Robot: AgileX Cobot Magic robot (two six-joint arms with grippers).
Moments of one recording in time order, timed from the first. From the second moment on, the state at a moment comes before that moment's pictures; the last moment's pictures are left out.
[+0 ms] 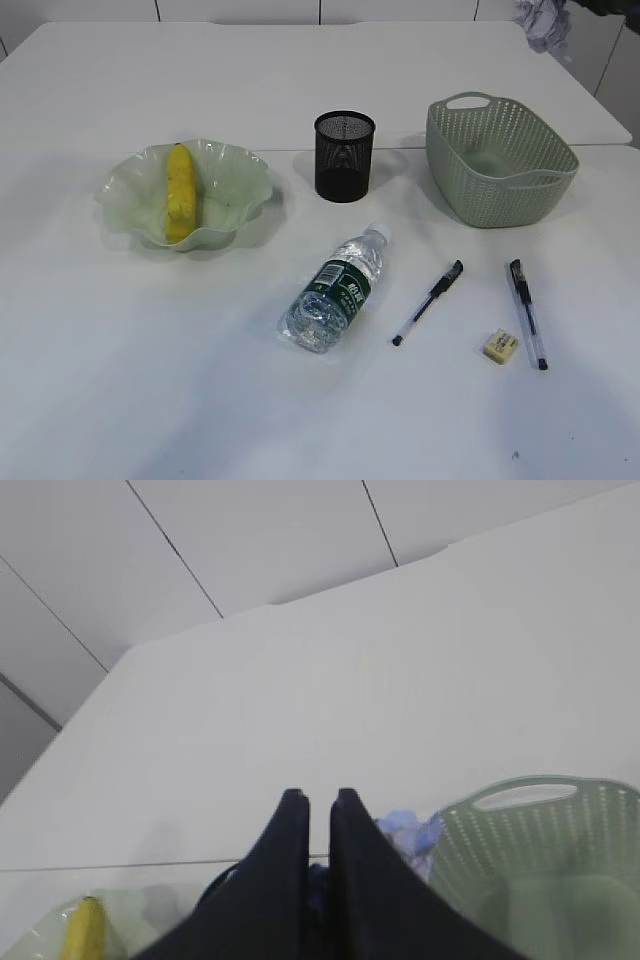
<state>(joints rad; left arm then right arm) -0.50 2.18 -2.53 -0.61 1.27 0.08 -0.11 1.77 -1.42 1.59 0.46 -1.27</state>
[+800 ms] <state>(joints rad) -0.50 2.18 -2.53 -0.49 1.27 0.08 -0.11 1.96 -1.49 1.21 0.37 -1.27</state>
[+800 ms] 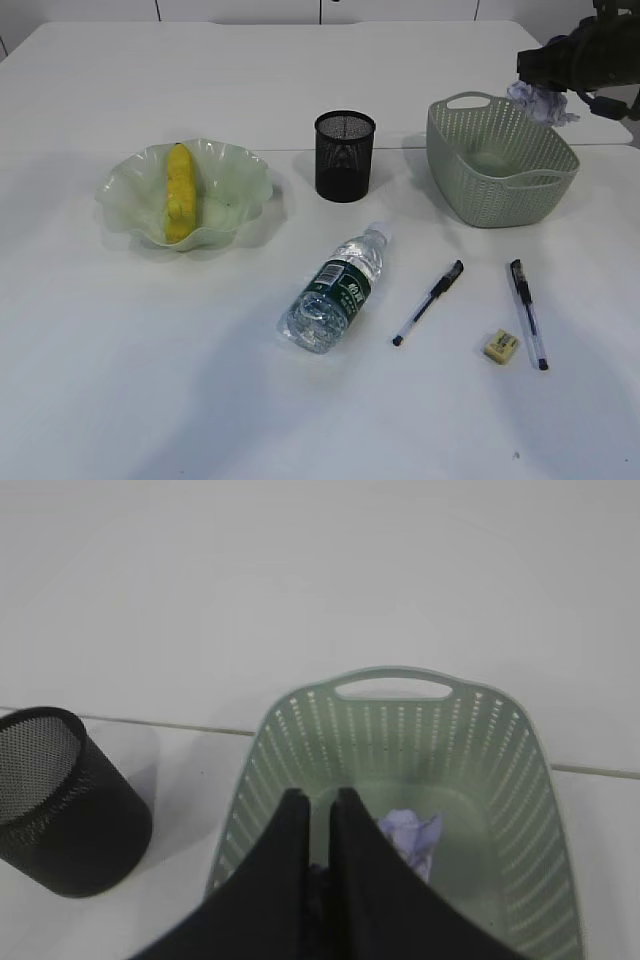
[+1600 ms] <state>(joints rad) -0.50 2.18 -2.53 -0.46 1.27 0.08 -0.11 2.08 -1.58 1.12 0.33 -1.28</state>
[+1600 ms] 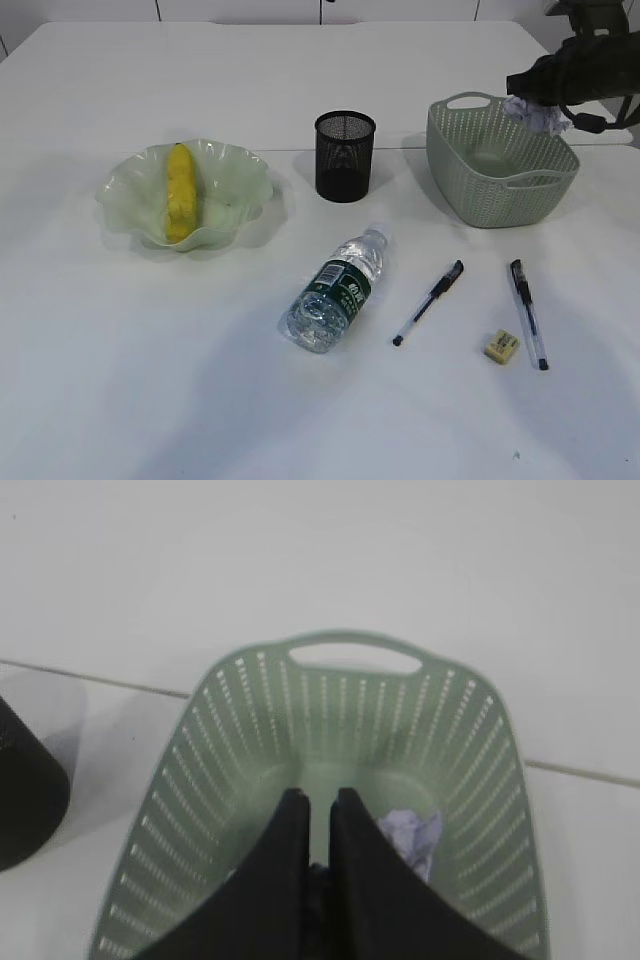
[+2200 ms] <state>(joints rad) -0.50 2.18 -2.53 -0.45 1.27 0.08 -0.10 2.17 -1.66 1.11 0.36 -1.28</state>
